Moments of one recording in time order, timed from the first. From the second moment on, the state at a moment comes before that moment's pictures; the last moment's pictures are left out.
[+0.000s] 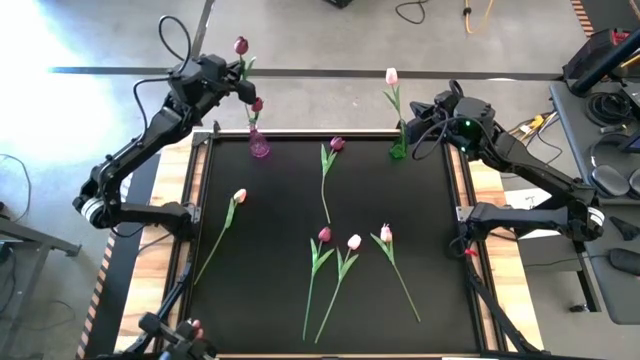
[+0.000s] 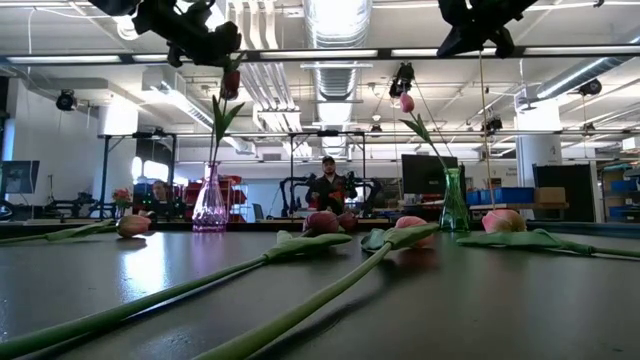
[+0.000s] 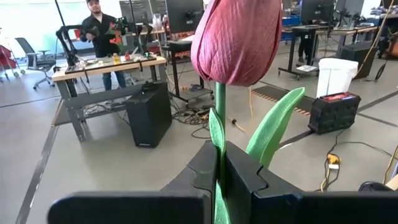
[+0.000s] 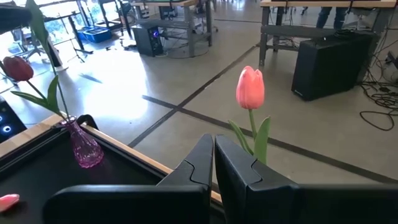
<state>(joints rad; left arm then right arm) 0.94 1.20 1.13 0.02 -0.12 0.07 -0.62 0.97 1.03 -0.31 0.29 0.18</state>
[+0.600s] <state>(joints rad) 0.95 1.10 0.76 0.37 -0.09 -0.03 -0.62 0.97 1.03 -0.31 0.29 0.18</state>
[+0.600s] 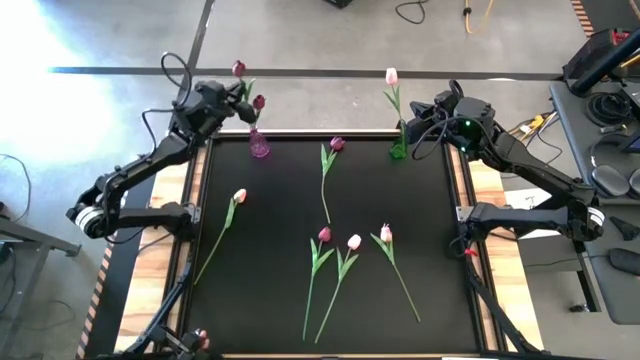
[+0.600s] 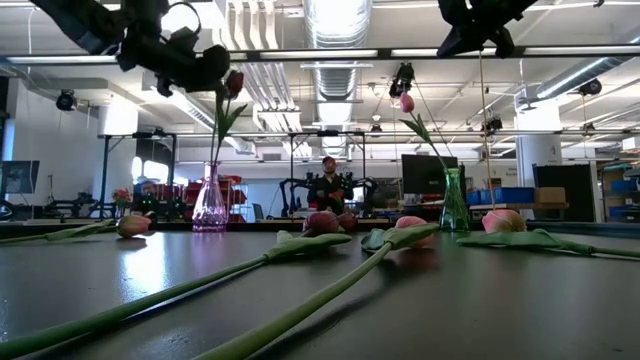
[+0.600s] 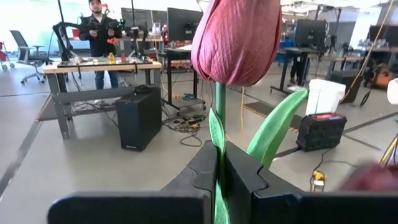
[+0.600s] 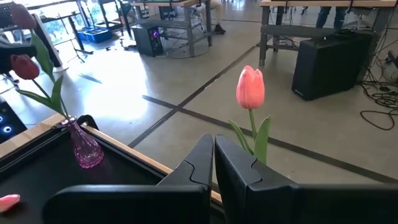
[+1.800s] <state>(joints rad) 0.95 0.78 0.57 0.05 -0.12 0.02 -0.60 0.97 1.03 -0.27 0.28 0.15</state>
